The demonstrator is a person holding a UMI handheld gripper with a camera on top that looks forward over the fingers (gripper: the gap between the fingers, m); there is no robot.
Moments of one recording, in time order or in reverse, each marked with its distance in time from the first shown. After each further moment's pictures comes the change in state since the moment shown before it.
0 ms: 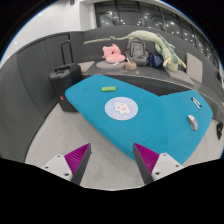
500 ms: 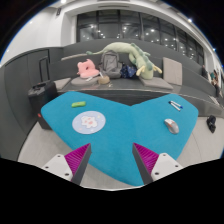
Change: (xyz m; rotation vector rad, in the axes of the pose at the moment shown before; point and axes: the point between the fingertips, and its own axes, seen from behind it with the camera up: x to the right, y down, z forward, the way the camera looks) arm 0.134 -0.019 0.019 0.186 0.194 0.095
